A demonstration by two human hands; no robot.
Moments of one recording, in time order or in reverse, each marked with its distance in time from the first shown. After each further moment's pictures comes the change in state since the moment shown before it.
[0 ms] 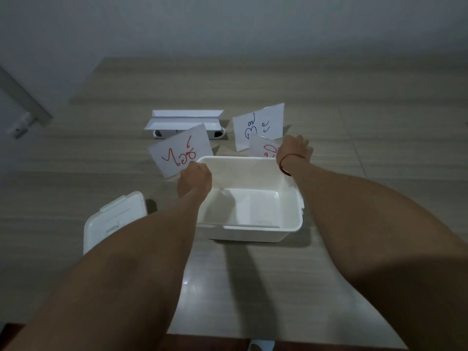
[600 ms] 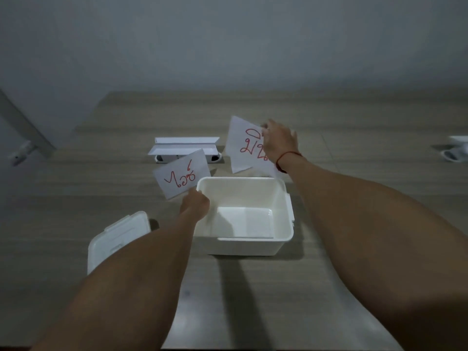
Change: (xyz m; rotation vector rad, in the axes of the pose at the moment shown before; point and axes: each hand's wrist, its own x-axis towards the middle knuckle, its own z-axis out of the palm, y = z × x) left_hand -0.010 -0.012 -0.016 -0.062 -0.250 0.014; right_hand -0.018 -0.035 -0.085 0.183 0.255 -0.349
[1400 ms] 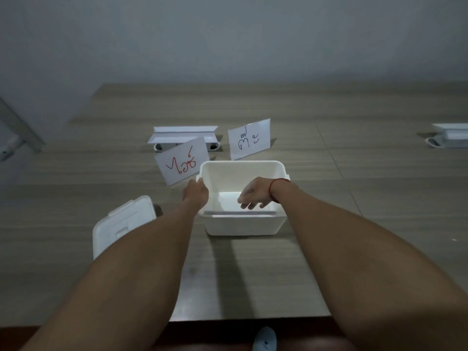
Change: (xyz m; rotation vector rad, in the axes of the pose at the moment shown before) left_hand -0.022 -0.022 -0.006 -0.084 -0.037 0.107; right_hand -0.123 -0.007 0.029 0.220 -1.045 0.167
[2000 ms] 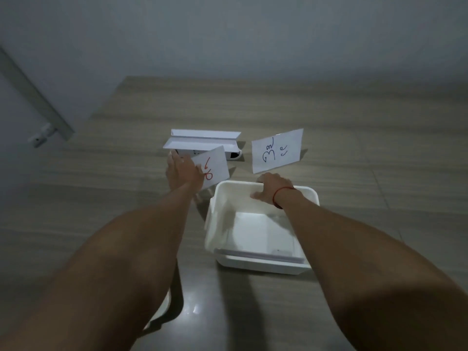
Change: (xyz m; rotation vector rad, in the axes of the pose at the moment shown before) left_hand 0.115 0.011 -0.043 0.394 0.341 0.019; right_hand 0.106 -0.020 -0.041 -0.378 0.404 -0.006
